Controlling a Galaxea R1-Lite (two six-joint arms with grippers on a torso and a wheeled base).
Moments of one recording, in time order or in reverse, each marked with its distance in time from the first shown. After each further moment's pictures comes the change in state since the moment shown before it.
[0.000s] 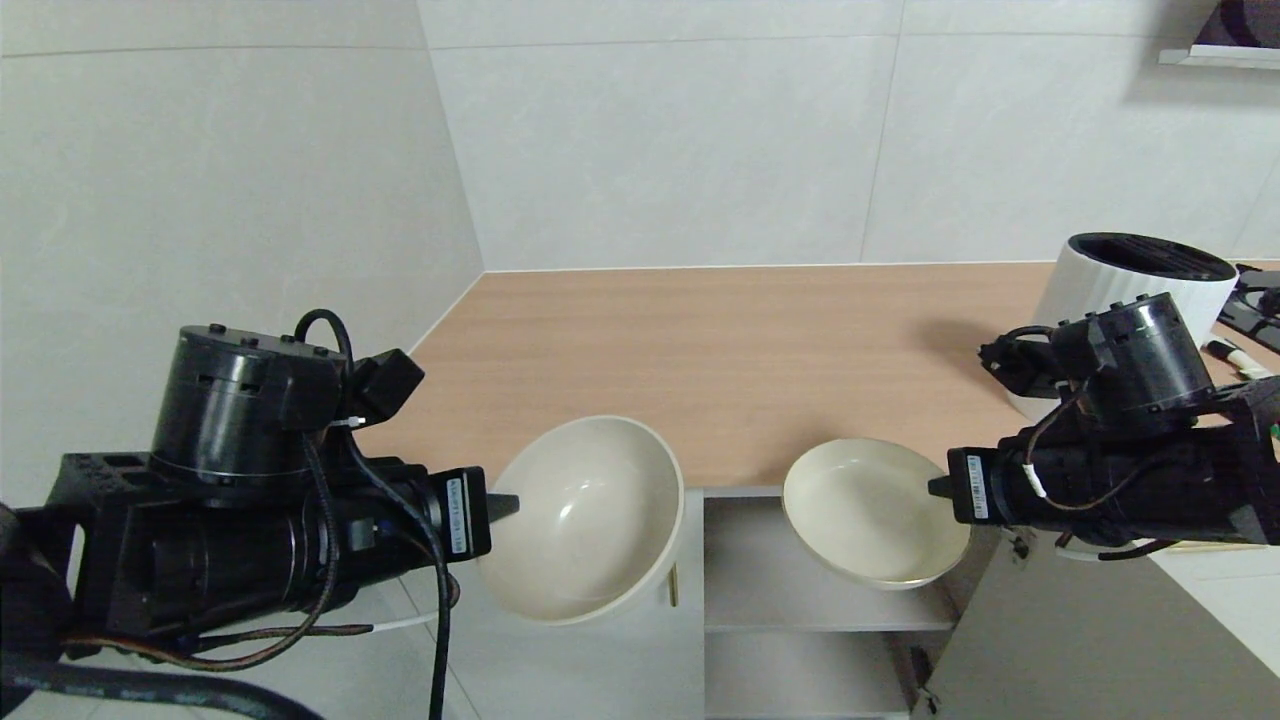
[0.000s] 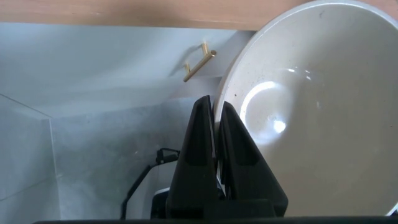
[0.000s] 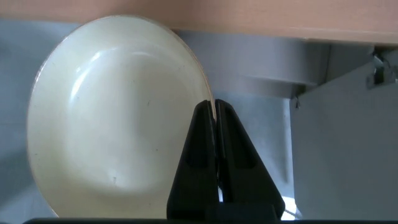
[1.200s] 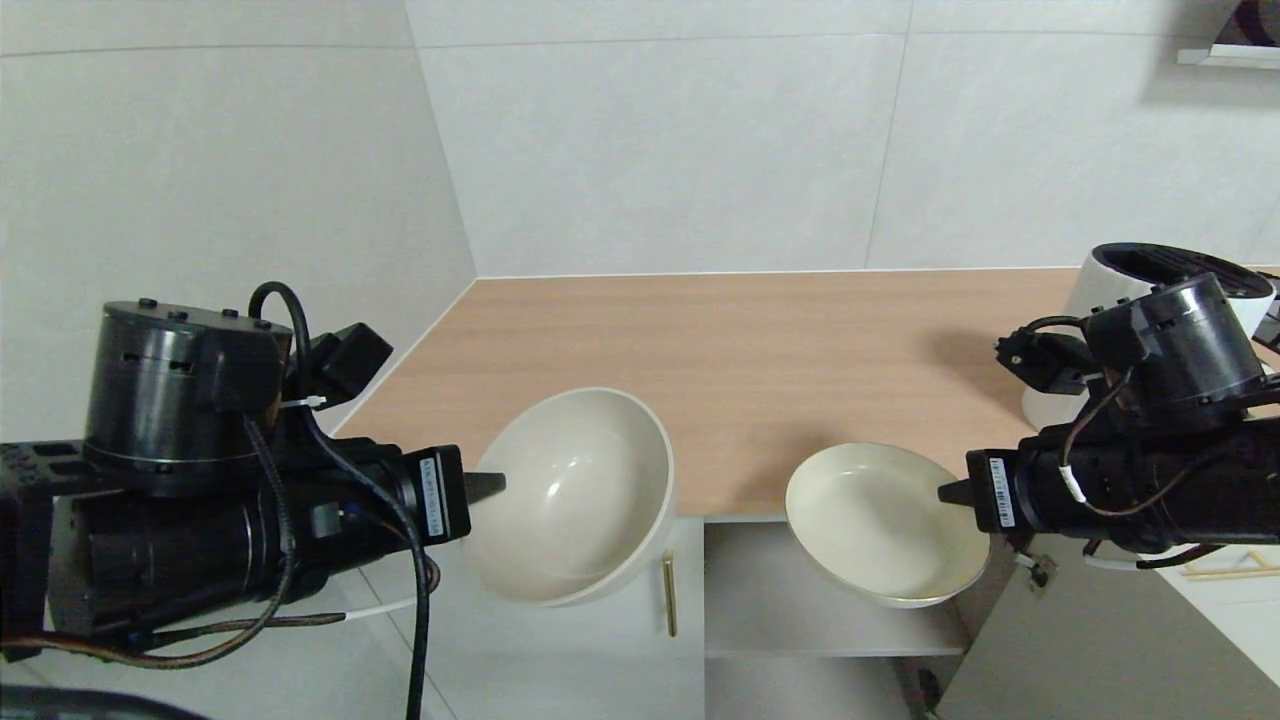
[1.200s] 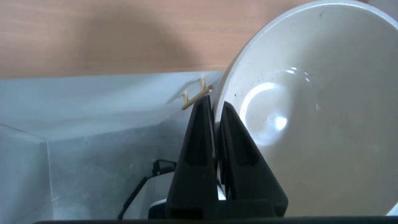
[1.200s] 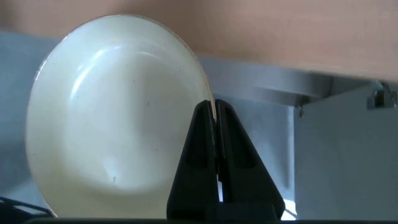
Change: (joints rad) left arm 0.011 -0.052 -0.013 0.005 0.003 0.000; right arm 0.029 -0.070 -0.029 0.119 0.028 0.001
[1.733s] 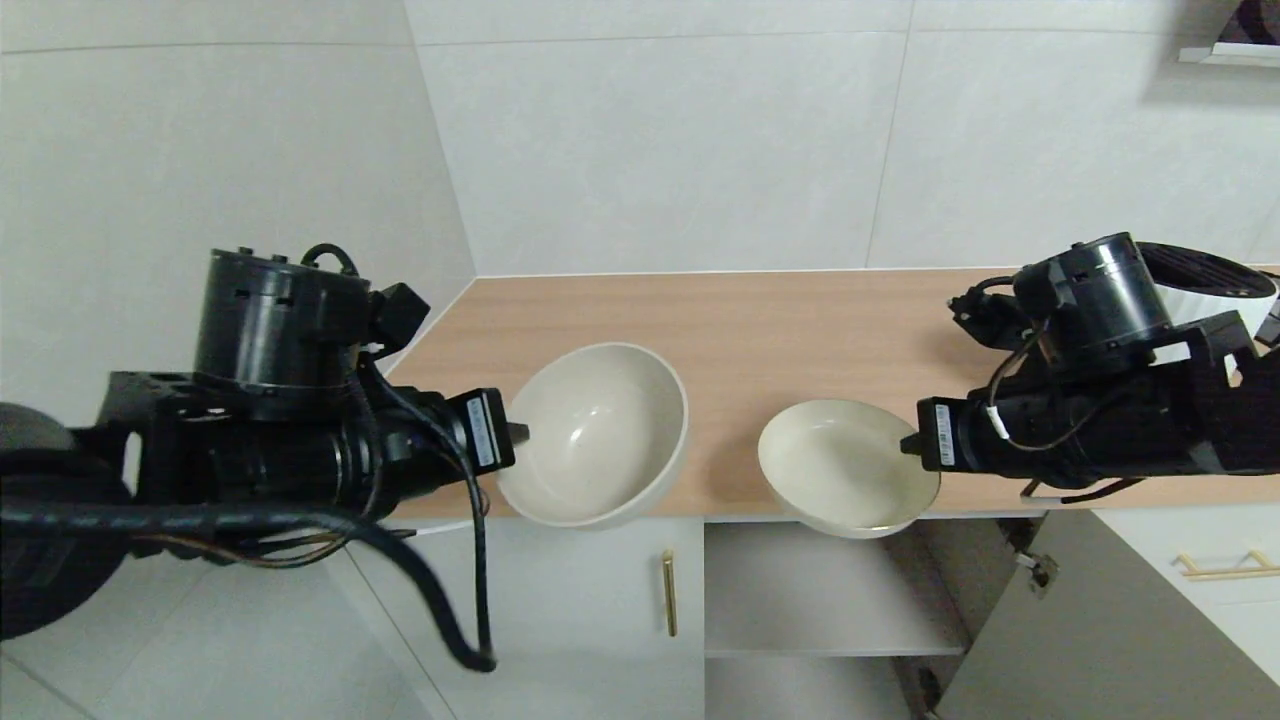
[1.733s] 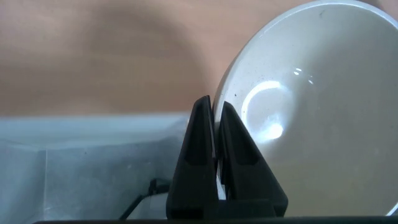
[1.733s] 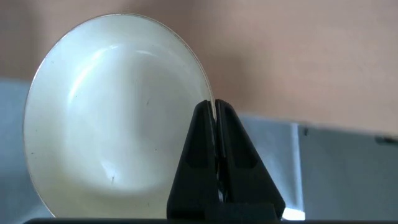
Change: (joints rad) left arm 0.004 0.112 -0.134 -0.001 0.048 -0.031; right arm -0.005 0.120 -0.163 0.008 -0.020 0.019
